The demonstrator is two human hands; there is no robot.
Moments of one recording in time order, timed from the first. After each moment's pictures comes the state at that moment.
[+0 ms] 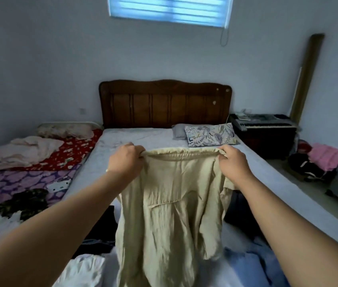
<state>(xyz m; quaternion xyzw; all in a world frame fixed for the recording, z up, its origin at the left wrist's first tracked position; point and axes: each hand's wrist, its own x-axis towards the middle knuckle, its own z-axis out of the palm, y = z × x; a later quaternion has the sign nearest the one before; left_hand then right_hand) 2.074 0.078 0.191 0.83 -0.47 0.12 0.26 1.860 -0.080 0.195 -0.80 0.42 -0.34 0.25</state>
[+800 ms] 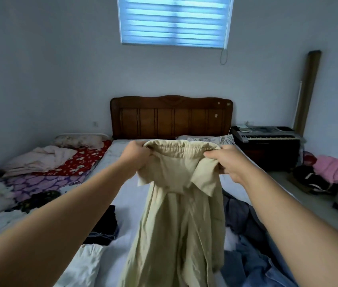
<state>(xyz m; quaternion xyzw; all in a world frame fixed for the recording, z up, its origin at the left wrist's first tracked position) 1.914 0.112 0.268 0.77 -0.36 -0.12 0.52 1.739 -0.041 0.261 -0.71 0.36 -0.29 0.52</state>
